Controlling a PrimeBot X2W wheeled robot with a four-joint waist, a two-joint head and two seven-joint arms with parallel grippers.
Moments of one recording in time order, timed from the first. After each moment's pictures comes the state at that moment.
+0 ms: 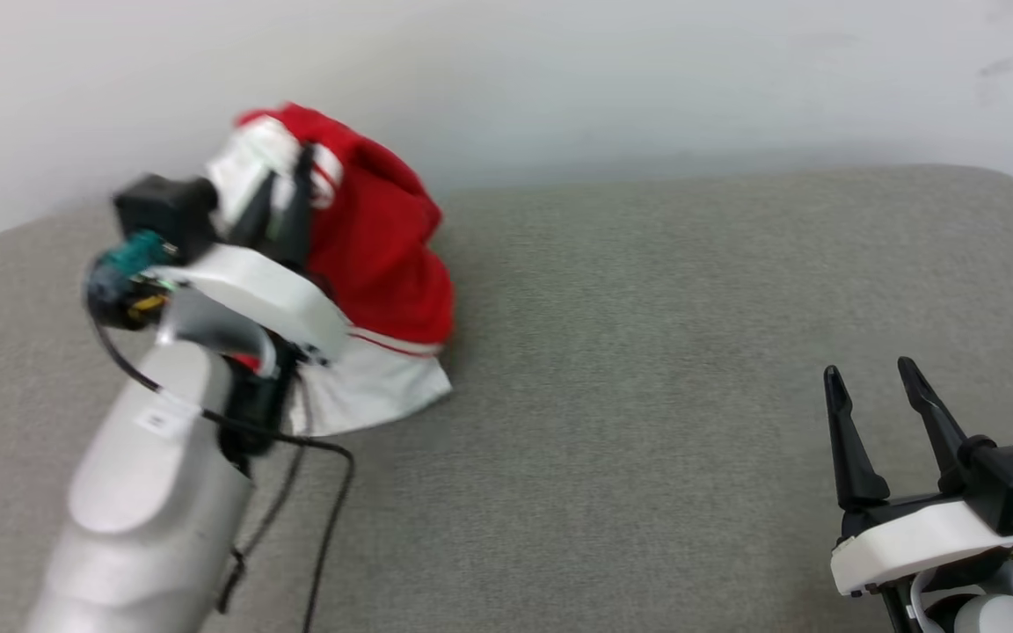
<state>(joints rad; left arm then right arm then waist) -0.66 0.33 -0.35 0.40 -0.56 0.00 -0.15 -0.04 -0.05 -0.05 -0.01 0.08 0.13 -0.11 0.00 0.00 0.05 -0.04</state>
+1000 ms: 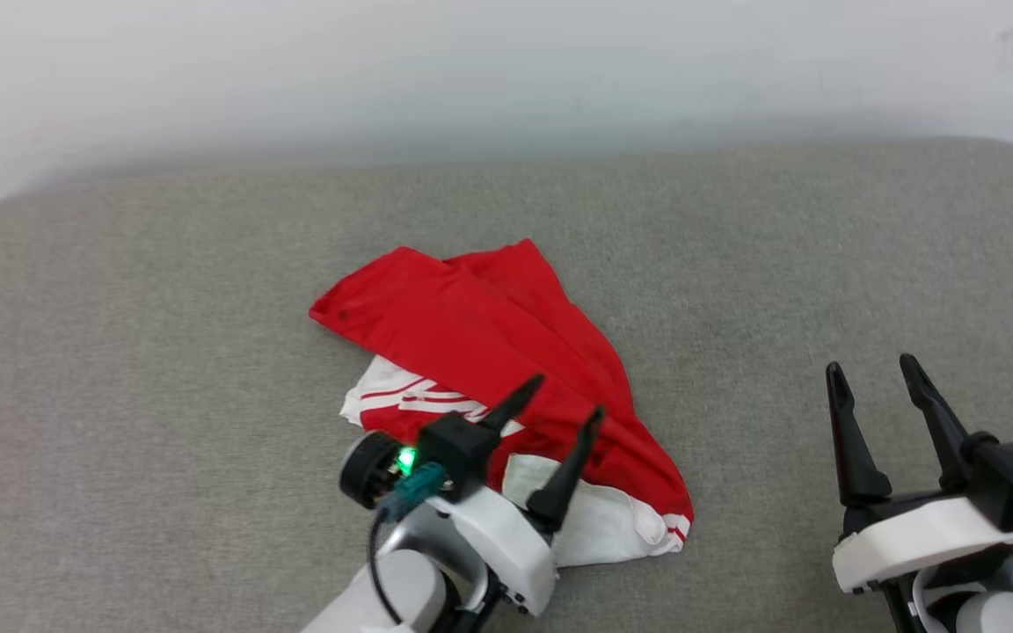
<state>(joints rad) -0.37 0.18 -0.73 0.25 -0.48 0.00 -0.16 -0.05 -0.05 -0.05 0.00 0.08 0.13 -0.12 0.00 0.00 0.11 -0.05</state>
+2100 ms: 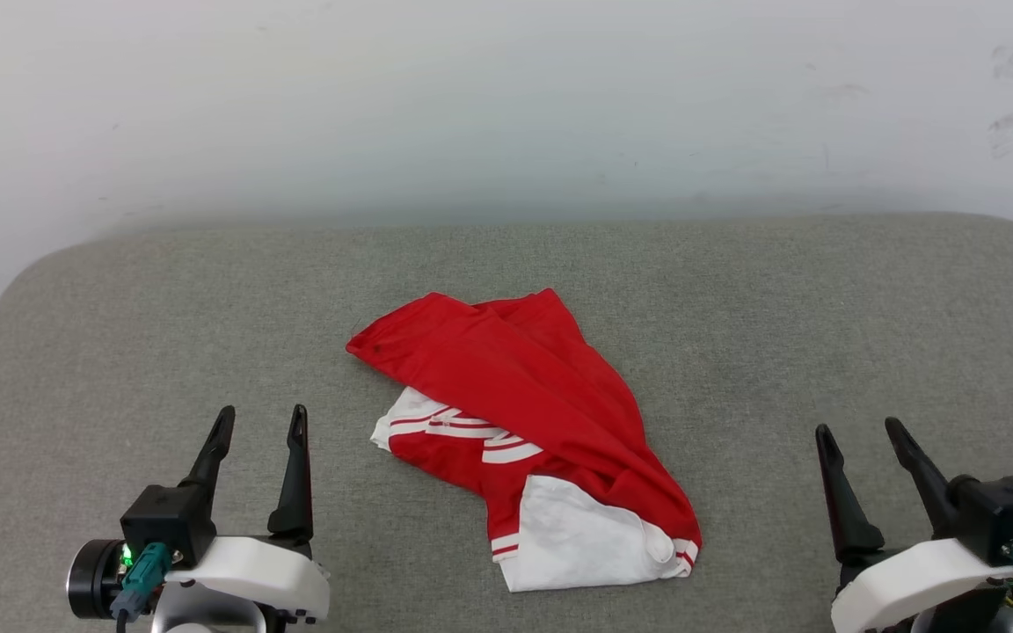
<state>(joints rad) -0.06 0.32 -0.28 0.08 -0.43 0.18 -0.26 0.05 -0.05 -0.04 -0.05 0.10 0.13 -0.03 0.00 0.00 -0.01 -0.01</state>
